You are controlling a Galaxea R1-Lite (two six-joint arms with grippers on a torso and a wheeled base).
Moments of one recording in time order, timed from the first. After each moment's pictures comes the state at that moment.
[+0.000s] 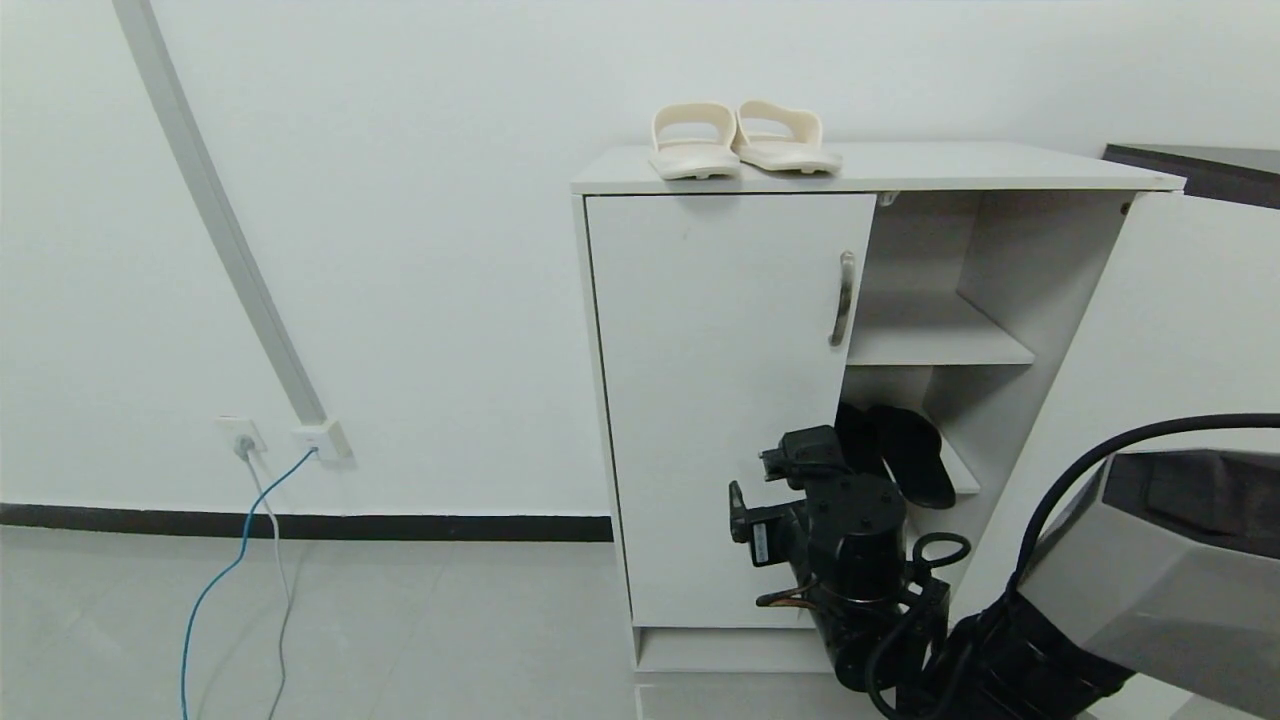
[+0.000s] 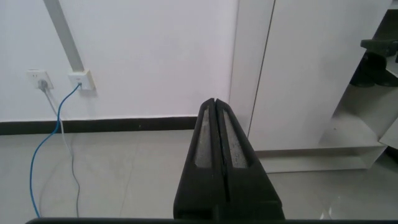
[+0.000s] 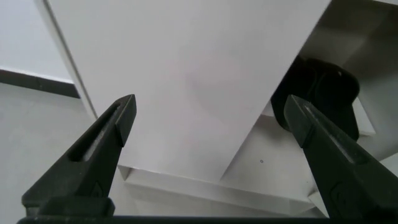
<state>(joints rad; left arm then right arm) 0.00 0.00 0.00 0.00 -0.01 0.01 0.83 2.15 -0.78 -1.23 -0.70 0.01</state>
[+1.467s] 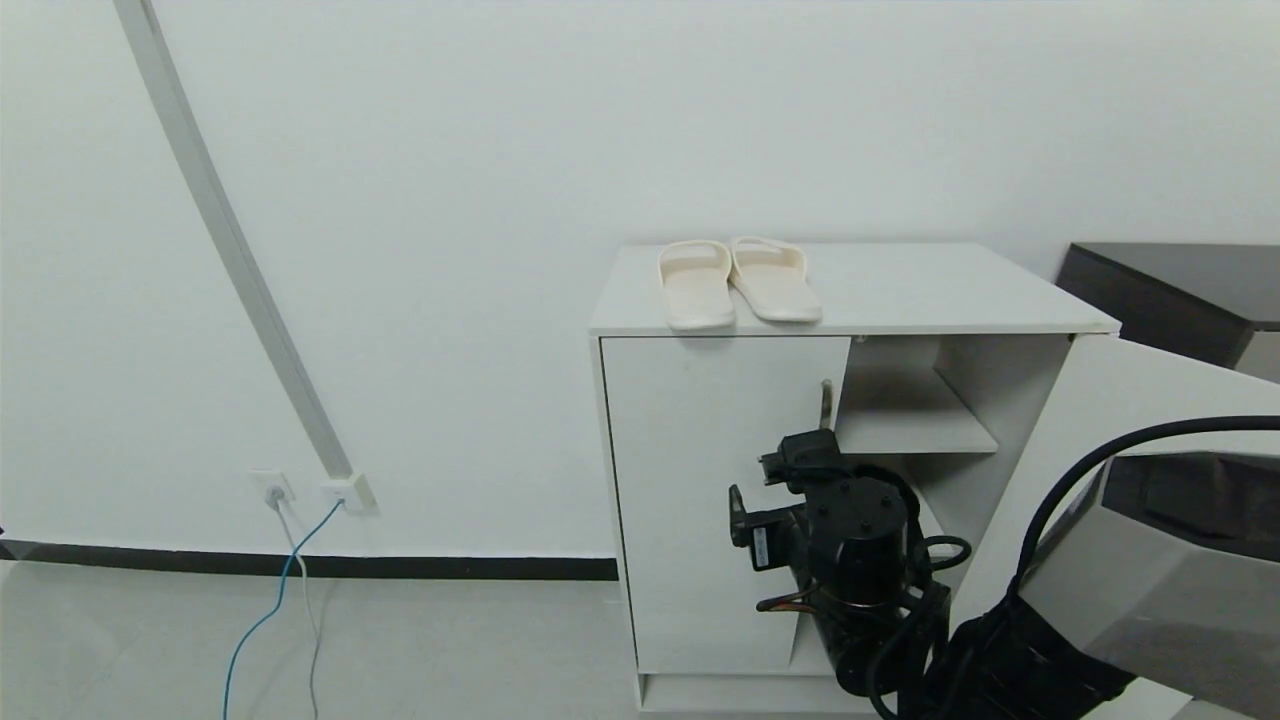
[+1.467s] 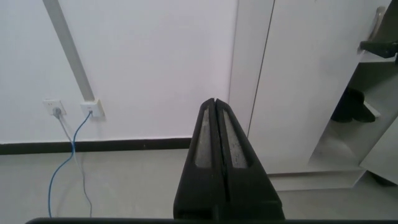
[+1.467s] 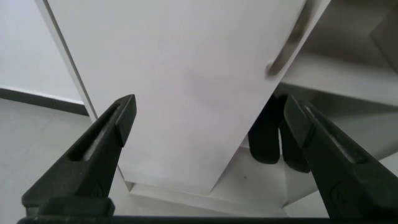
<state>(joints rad) 0.00 0.00 0.00 0.00 -0.01 0.01 0.83 2.15 -0.77 -1.23 -0.70 0.01</state>
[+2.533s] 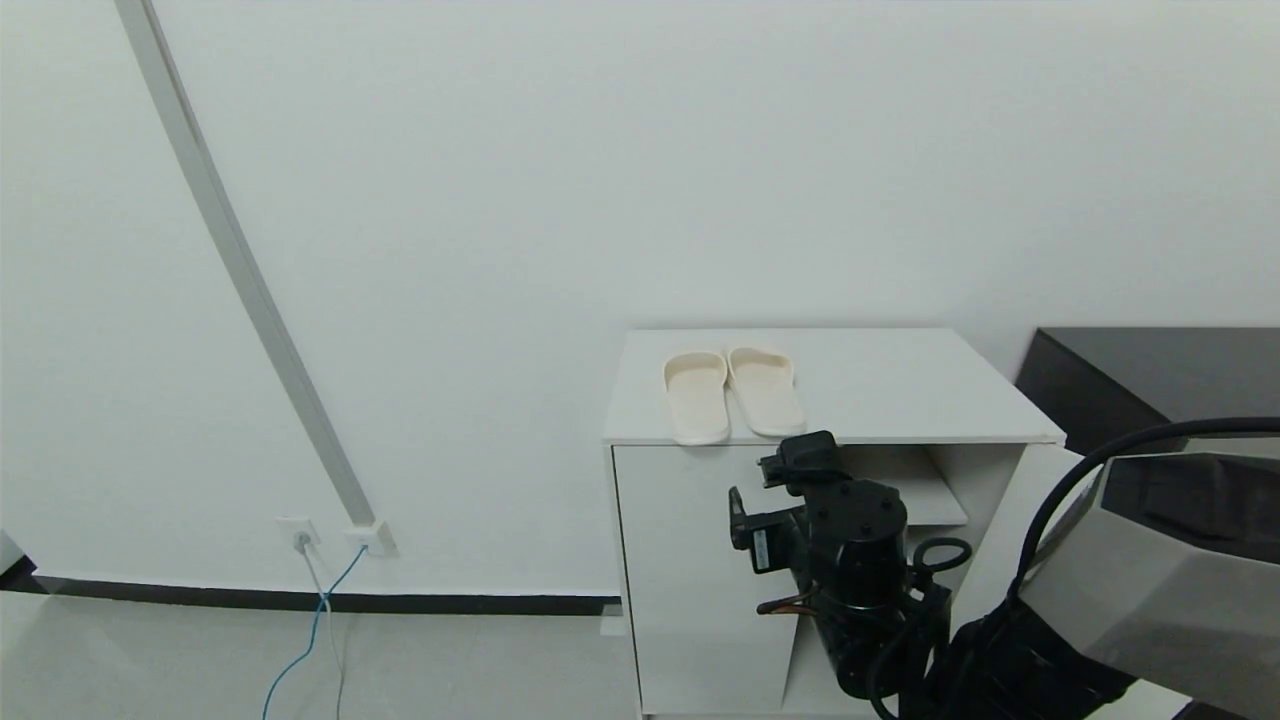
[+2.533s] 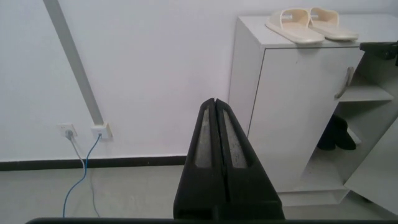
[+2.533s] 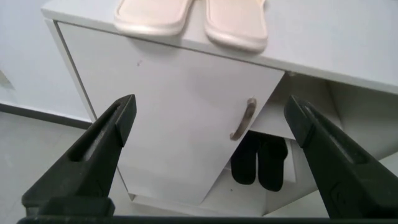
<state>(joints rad) 0.00 0.00 0.00 0.00 -0.01 0.01 0.83 2.15 -0.77 -1.23 -0.70 0.00</state>
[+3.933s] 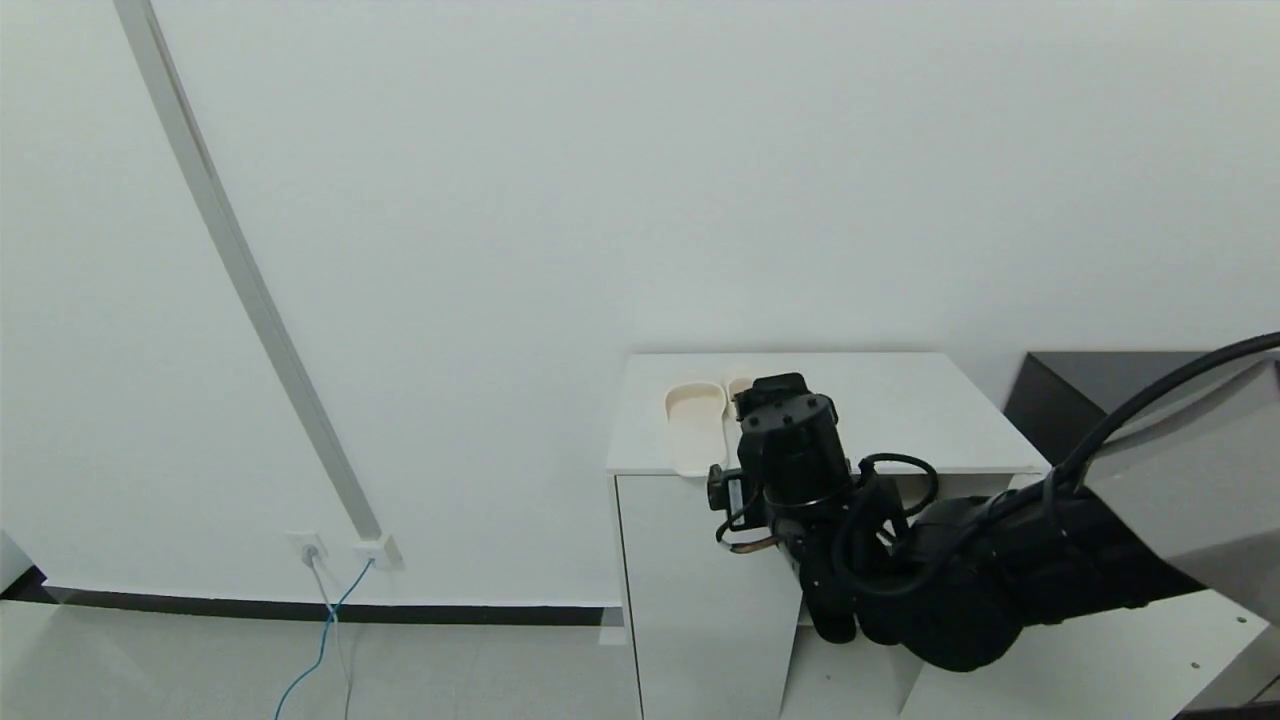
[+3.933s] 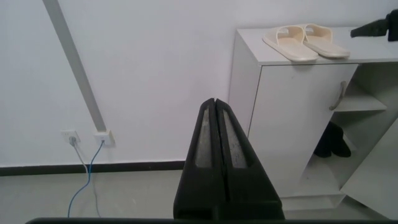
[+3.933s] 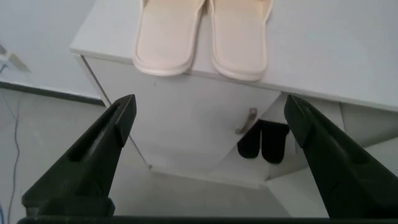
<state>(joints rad) 0.00 0.00 0.00 0.00 -0.01 0.01 0.83 2.06 -1.14 -0.51 -0.68 0.23</state>
